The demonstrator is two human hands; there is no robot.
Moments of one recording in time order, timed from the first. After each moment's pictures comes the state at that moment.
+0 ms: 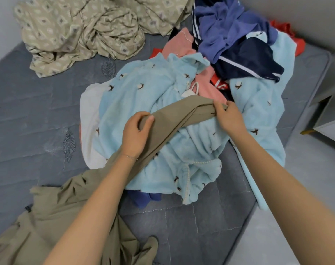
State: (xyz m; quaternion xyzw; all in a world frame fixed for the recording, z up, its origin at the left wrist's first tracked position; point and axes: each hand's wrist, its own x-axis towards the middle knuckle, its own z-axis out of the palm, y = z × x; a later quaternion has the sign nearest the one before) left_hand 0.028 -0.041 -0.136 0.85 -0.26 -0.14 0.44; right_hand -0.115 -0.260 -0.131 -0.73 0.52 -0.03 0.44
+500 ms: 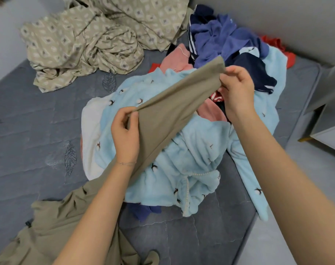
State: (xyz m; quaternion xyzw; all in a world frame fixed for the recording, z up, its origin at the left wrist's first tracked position) left_hand 0.031 -0.062 -0.079 0.76 -0.21 -0.03 0.62; right_hand -0.074 -0.291 -0.054 -0.47 0.37 -0.38 0.71
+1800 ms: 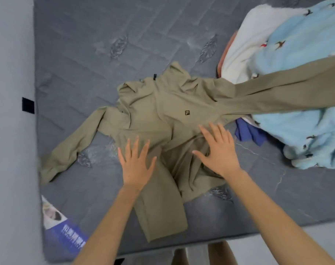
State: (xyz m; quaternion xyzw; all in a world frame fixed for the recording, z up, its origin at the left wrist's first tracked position) left_hand -0.209 0.450 -0.204 1.00 0.00 -0.08 0.05; right_hand -0.178 0.184 -0.201 -0.97 -0.06 0.10 0.22
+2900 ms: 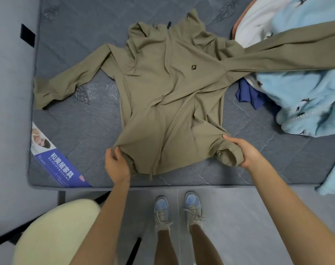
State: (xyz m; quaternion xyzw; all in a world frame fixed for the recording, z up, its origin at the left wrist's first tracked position) left_hand -0.411 0.446 -0.229 0.77 0.48 0.12 0.40; right_hand -0.306 0.117 -0.205 -0.46 0.42 0.39 0.68
